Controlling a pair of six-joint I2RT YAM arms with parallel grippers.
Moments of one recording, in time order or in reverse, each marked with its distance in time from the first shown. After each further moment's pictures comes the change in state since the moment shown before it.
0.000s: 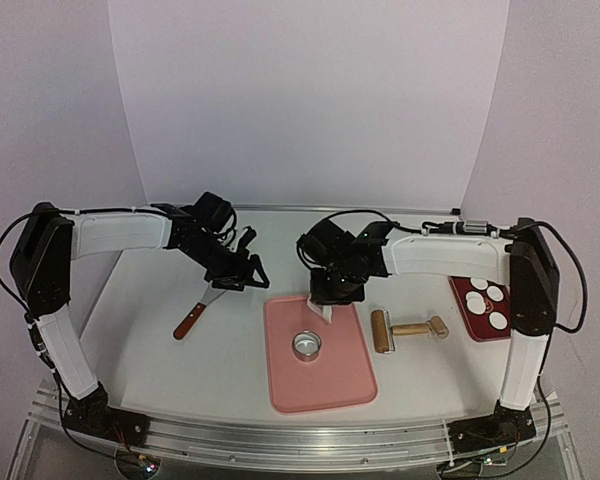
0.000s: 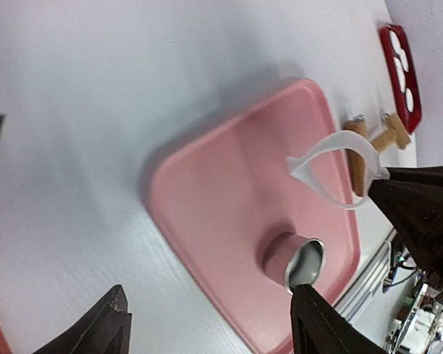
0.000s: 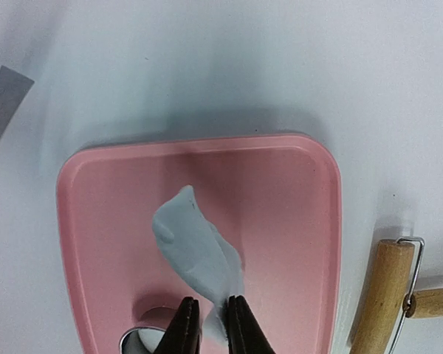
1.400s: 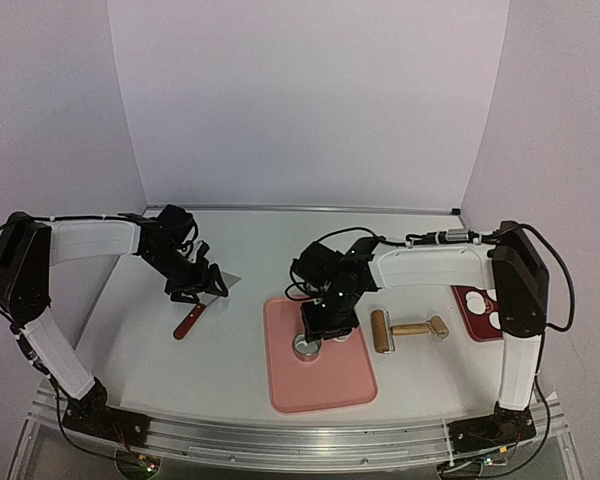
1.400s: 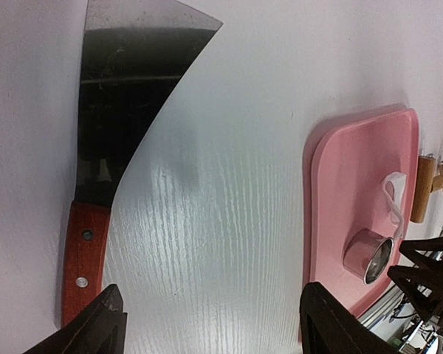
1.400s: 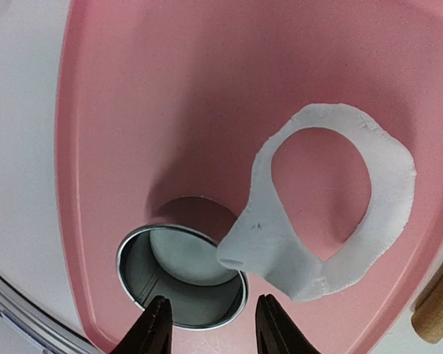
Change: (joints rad) left arm 0.180 -0.128 -0.200 -0.080 -0.080 -0.051; right arm 0.040 0.057 -0.033 -0.070 -0.341 -0.127
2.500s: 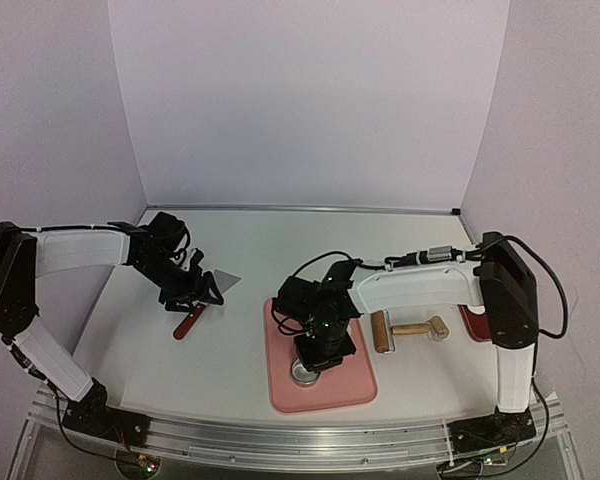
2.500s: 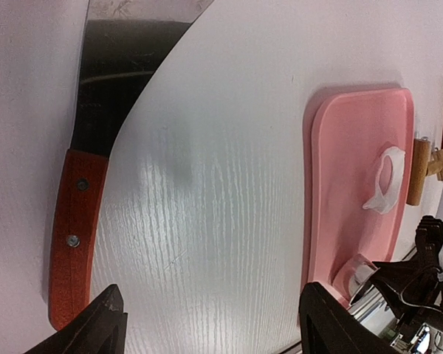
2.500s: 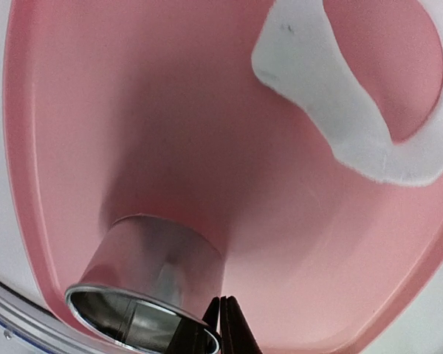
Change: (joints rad) left arm 0.000 -0.089 -0.104 0.016 0.032 -0.022; right arm 0.129 0.067 0.035 -0.142 0.037 0.073
